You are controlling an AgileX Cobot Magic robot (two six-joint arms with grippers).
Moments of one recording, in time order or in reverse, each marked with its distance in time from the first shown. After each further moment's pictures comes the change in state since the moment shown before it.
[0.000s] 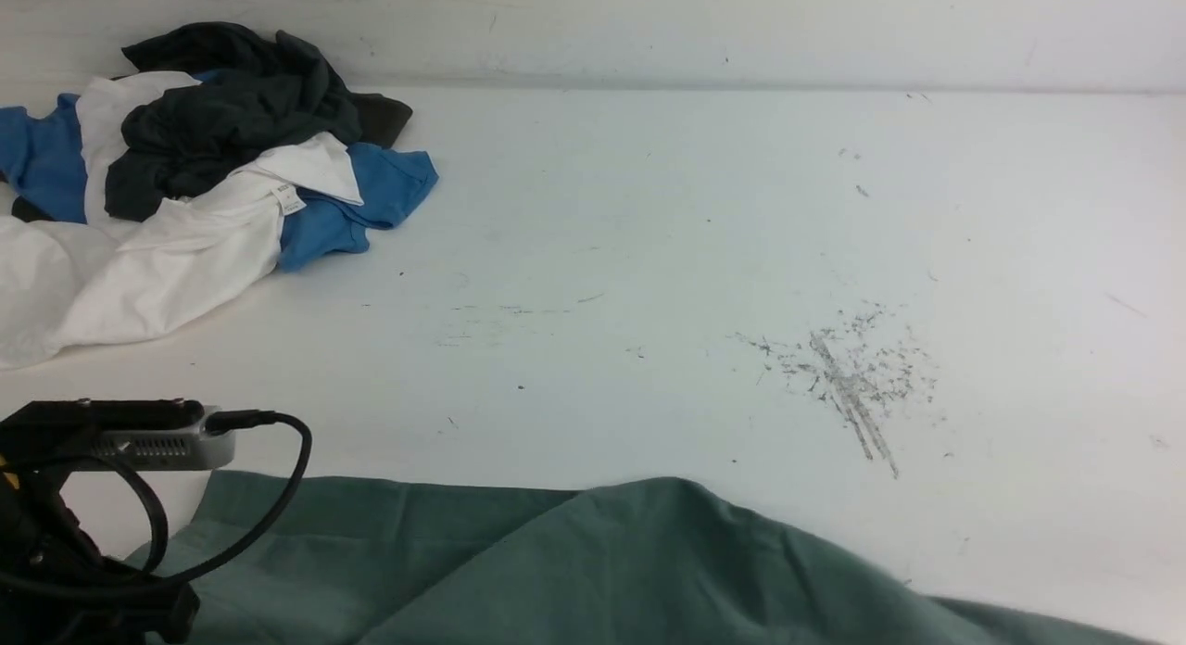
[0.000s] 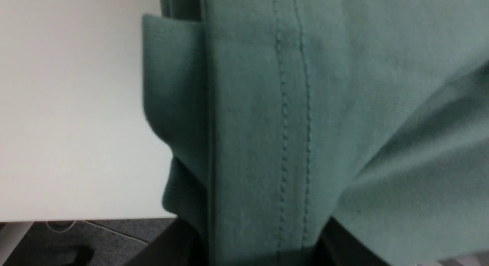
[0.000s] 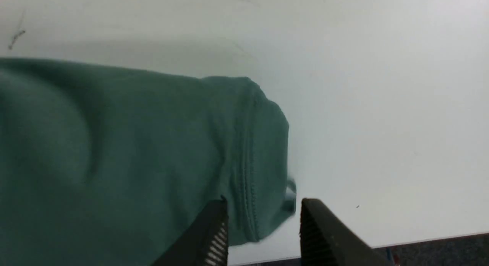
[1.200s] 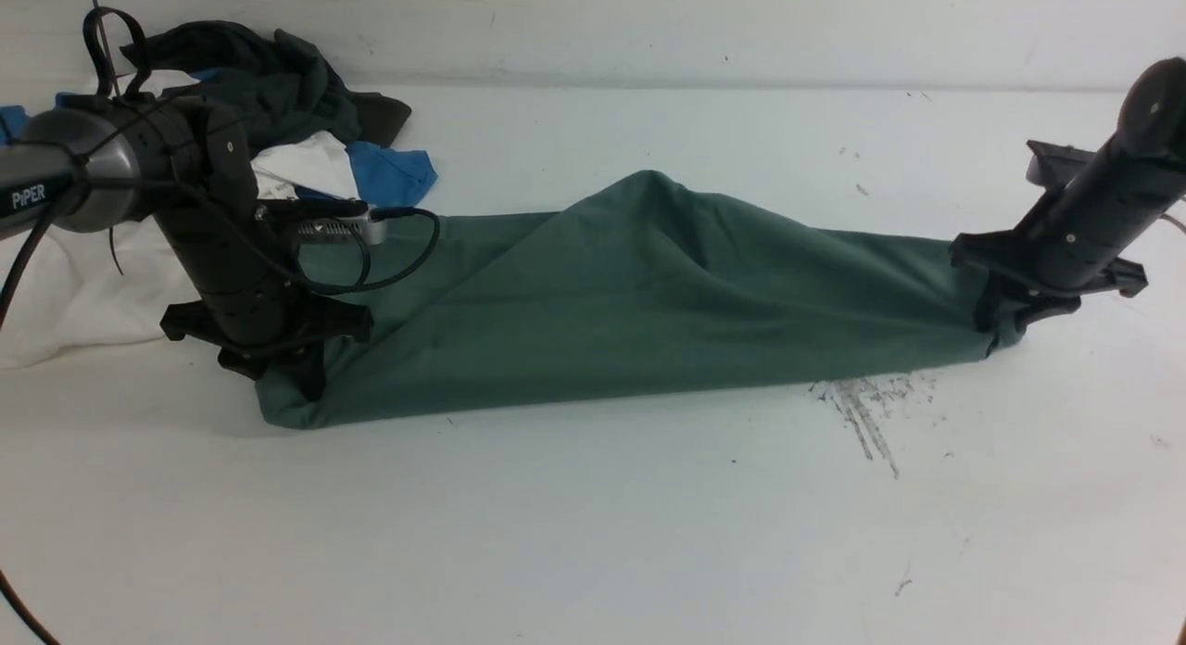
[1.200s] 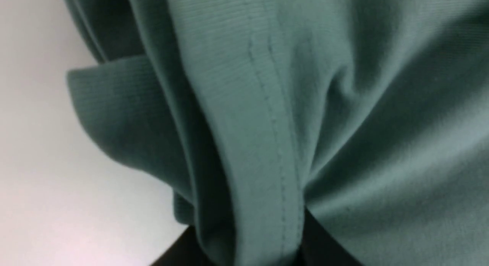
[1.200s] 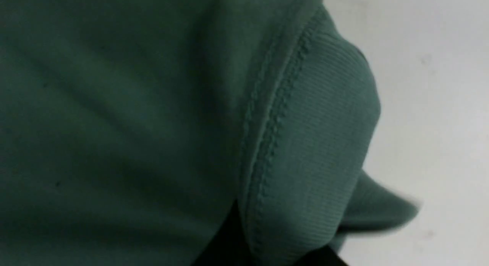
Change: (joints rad) right arm 0.003 1.290 -1.105 0.206 -0.129 -0.146; left arm 0.001 0.876 -0.822 -0.011 -0.188 0.057
